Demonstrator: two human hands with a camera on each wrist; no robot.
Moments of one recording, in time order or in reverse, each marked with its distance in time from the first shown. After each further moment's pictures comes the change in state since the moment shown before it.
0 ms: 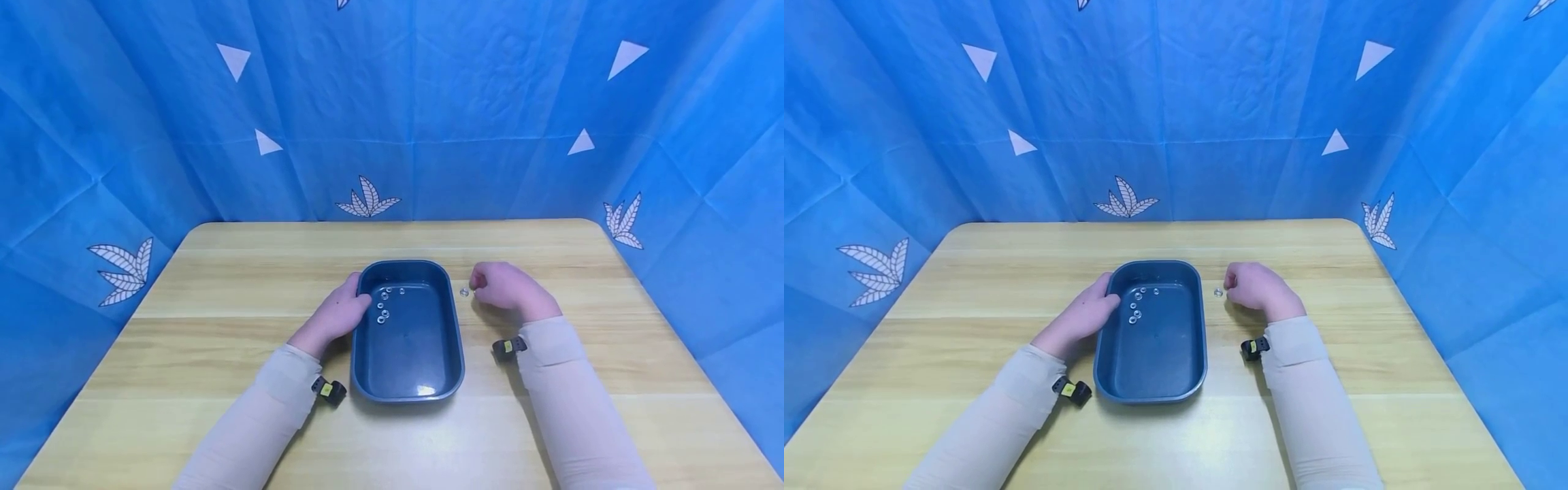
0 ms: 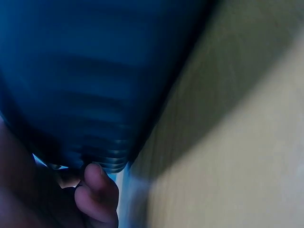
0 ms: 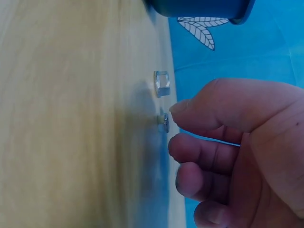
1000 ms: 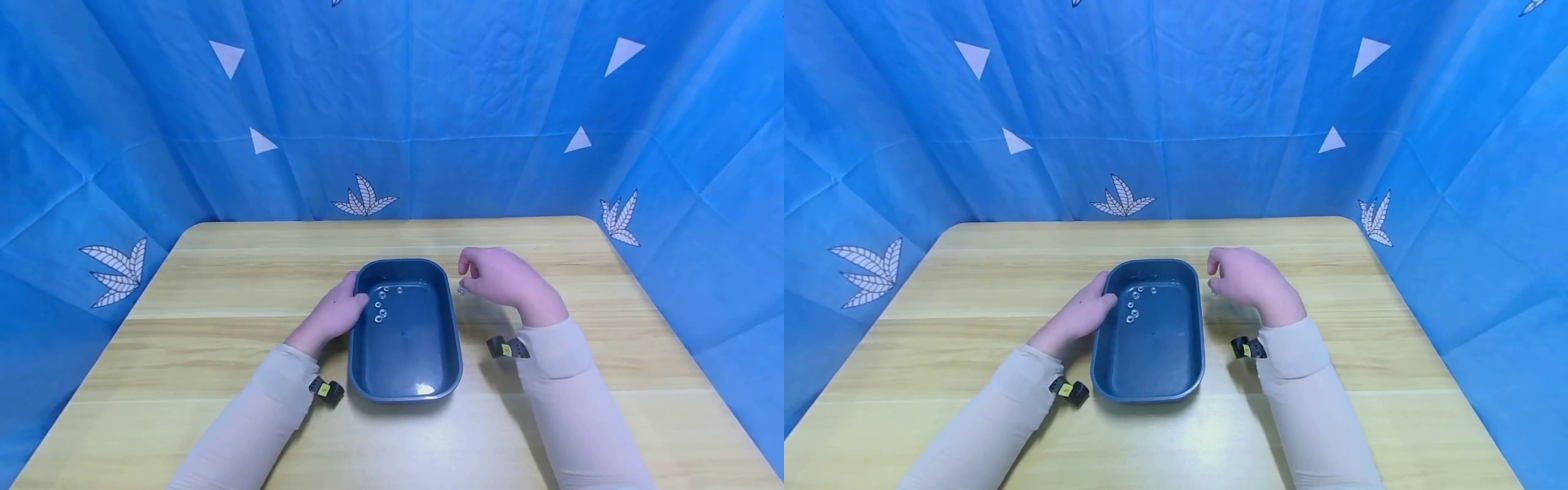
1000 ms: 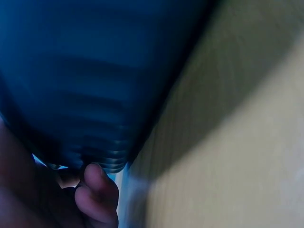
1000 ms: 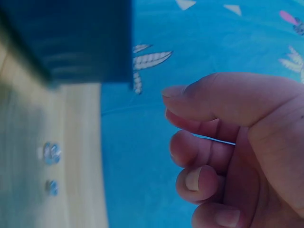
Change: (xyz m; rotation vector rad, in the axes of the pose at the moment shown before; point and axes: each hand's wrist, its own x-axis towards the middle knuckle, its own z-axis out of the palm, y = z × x) left_hand 0.004 -0.005 0.000 0.003 -0.003 0.014; right_hand -0.030 -0.058 -0.032 -0.087 0.113 -0.108
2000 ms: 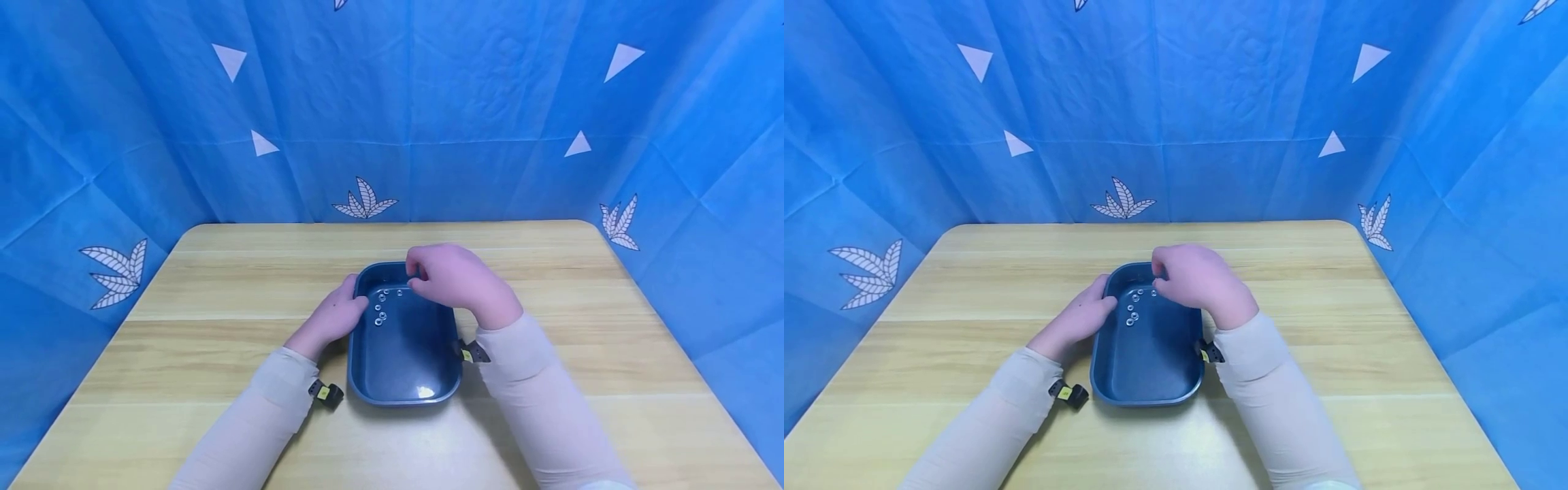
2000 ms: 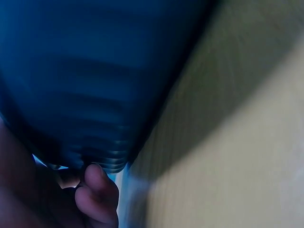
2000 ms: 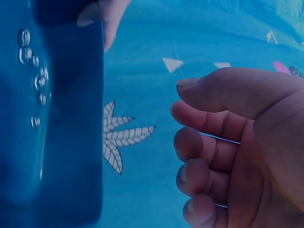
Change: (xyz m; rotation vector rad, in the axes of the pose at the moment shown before) left_hand -0.001 0.001 0.001 -0.004 0.008 -0.003; right_hand 0.019 -0.078 -0.002 -0.031 0.001 -0.142
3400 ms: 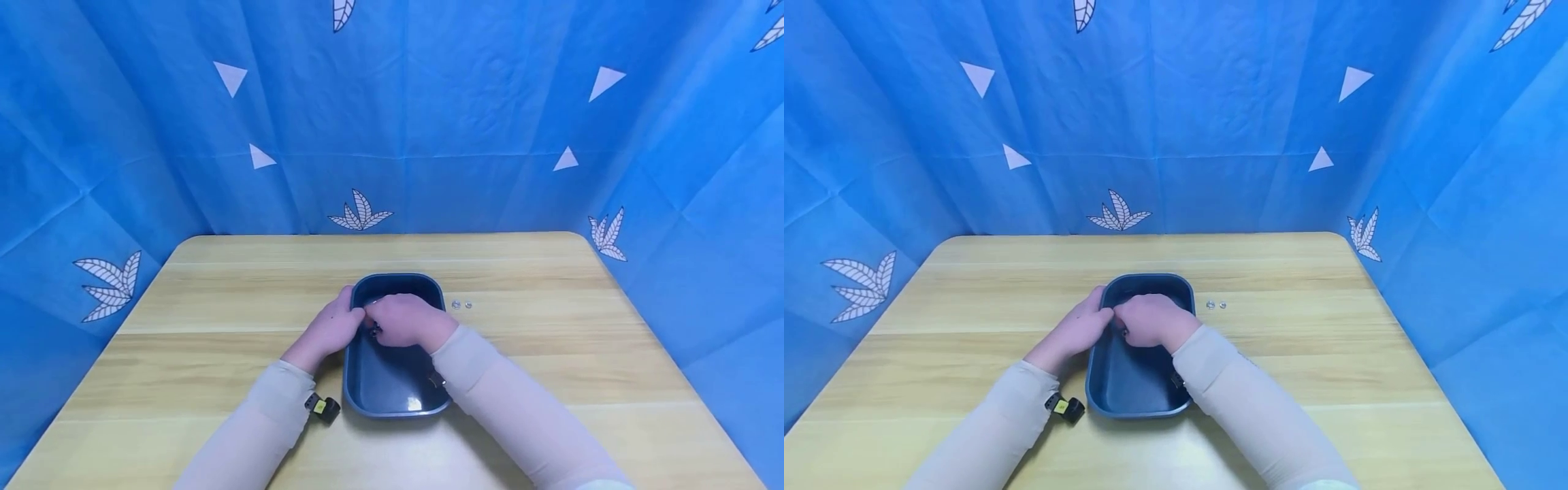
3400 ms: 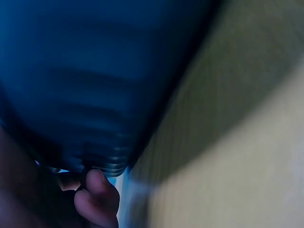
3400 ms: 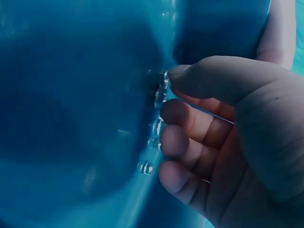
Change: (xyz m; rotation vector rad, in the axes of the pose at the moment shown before) left_hand 0.001 -0.002 0.001 0.094 0.017 0.055; right_hand 0.038 -0.021 0.086 -0.225 -0.207 -0.209
